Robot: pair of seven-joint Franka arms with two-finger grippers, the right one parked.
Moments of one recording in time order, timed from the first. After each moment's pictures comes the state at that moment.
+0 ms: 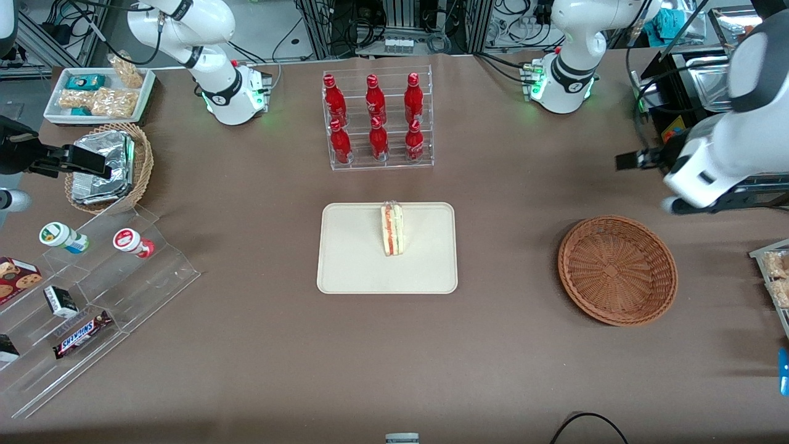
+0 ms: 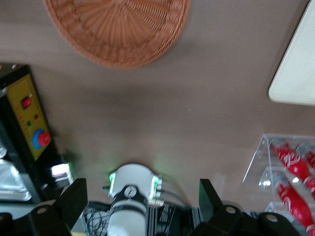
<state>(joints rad) 0.11 0.08 -0.19 -1.56 -0.03 1.20 -0.18</state>
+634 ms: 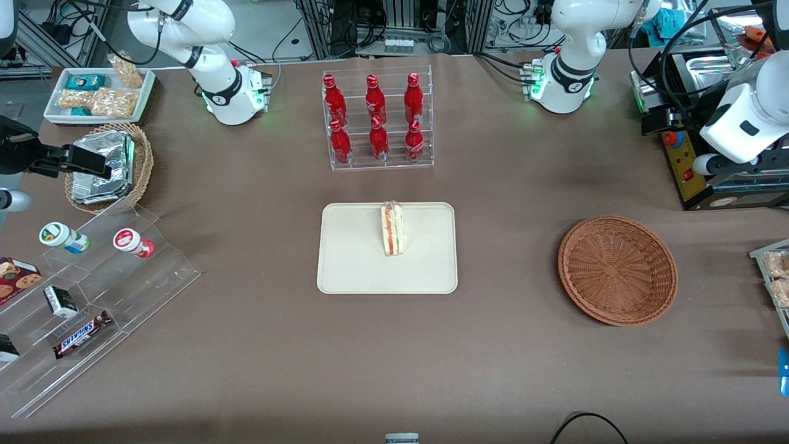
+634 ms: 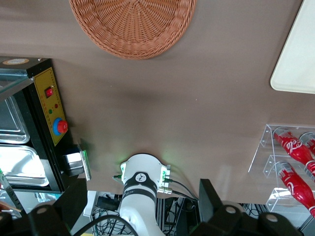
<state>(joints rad) 0.11 0.06 -0.20 -1.46 0.00 1.12 -0.18</state>
